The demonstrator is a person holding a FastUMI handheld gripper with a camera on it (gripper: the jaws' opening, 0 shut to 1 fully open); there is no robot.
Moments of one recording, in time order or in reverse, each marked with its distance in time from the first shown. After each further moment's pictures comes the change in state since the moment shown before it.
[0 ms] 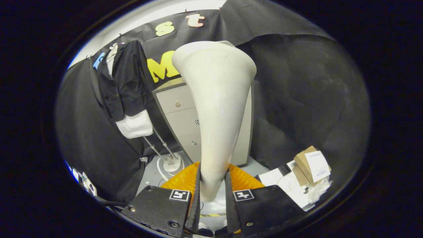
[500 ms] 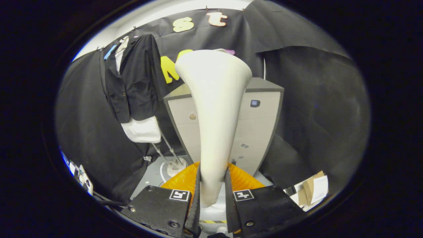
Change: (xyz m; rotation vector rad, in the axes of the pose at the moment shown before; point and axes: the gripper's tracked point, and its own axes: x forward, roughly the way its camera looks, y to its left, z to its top) arm 0.061 0.047 0.066 -0.098 -0.008 0.088
